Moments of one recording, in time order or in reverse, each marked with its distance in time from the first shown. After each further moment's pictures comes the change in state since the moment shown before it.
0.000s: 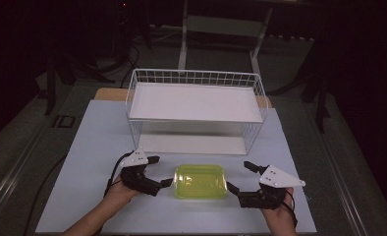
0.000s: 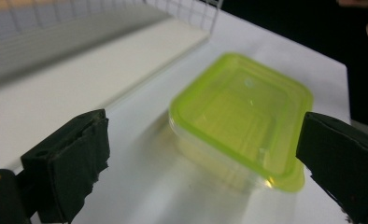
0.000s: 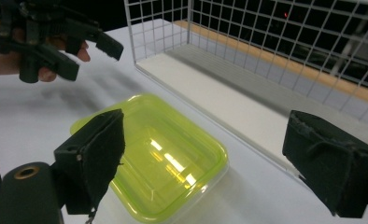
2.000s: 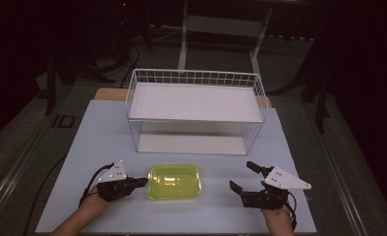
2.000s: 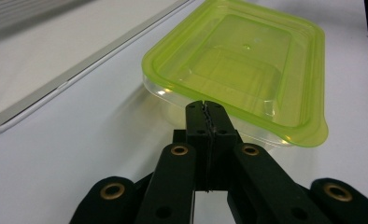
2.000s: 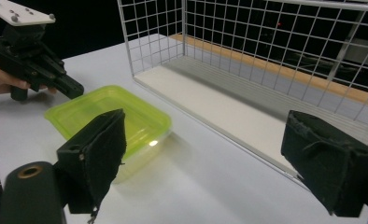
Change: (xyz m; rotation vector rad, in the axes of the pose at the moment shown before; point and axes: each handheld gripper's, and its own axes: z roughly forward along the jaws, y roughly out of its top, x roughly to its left) left arm 0.021 -0.053 -0.038 0.093 -0.010 0.122; right arm -0.003 -0.005 -0.006 -0.054 -0.008 0.052
